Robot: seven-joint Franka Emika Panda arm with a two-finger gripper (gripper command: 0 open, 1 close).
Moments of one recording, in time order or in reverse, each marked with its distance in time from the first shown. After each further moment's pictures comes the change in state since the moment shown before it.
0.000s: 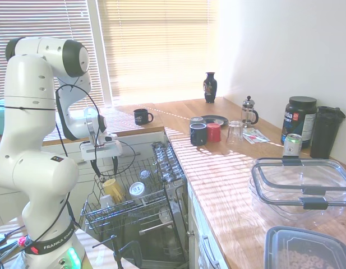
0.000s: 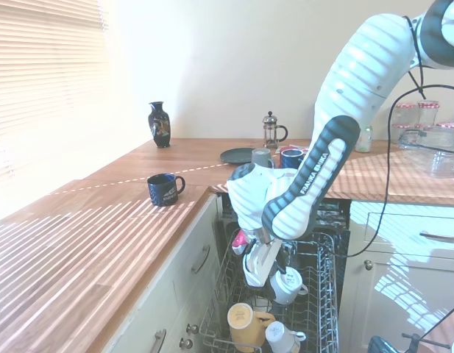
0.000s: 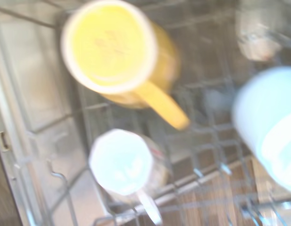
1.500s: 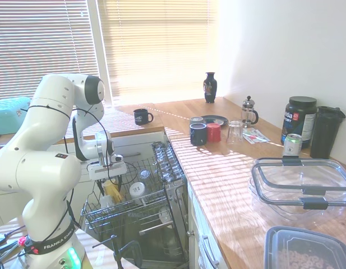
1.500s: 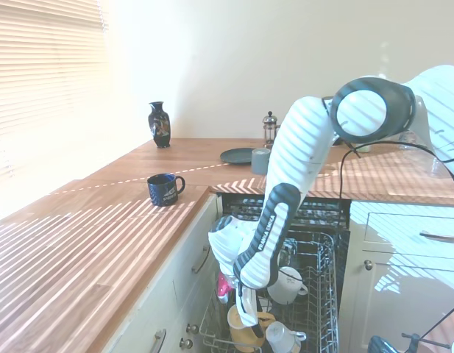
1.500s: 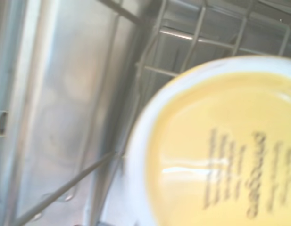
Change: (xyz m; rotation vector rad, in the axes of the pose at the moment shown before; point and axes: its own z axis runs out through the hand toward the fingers) arm 0.047 -0.072 0.133 0.017 -0.072 -0.428
